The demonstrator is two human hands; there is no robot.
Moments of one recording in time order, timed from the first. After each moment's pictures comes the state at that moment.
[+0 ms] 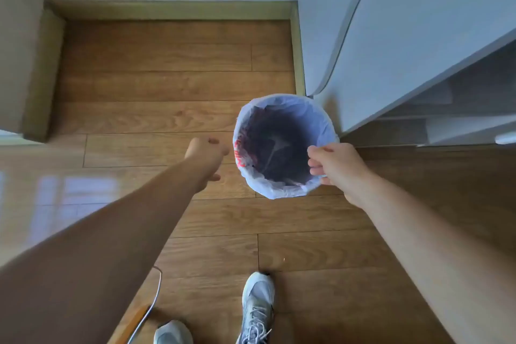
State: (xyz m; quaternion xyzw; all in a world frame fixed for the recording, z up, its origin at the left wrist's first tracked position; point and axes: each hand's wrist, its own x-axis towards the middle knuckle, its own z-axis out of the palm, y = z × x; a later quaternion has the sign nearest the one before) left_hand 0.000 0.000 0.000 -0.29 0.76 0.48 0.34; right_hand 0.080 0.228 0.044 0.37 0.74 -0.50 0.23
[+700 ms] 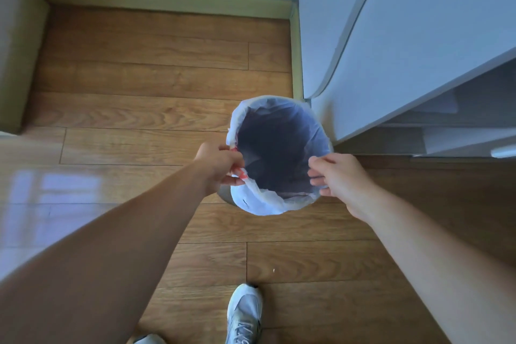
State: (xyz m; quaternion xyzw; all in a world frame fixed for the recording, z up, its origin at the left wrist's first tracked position) left_hand 0.001 0.023 -0.035 -0.27 0.70 0.54 0.38; right_hand 0.084 0.240 0.020 0.37 0.75 -0.49 0.23
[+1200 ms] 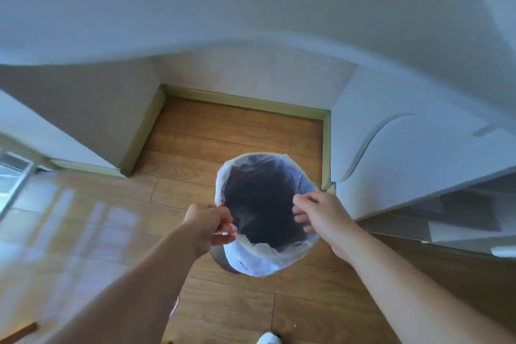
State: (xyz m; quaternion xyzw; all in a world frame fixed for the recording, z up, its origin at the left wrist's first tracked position) left_hand 0.030 -0.131 0.177 -0.39 0.65 0.59 0.29; right_hand 0.049 0.099 0.233 0.22 0.81 -0.49 0.23
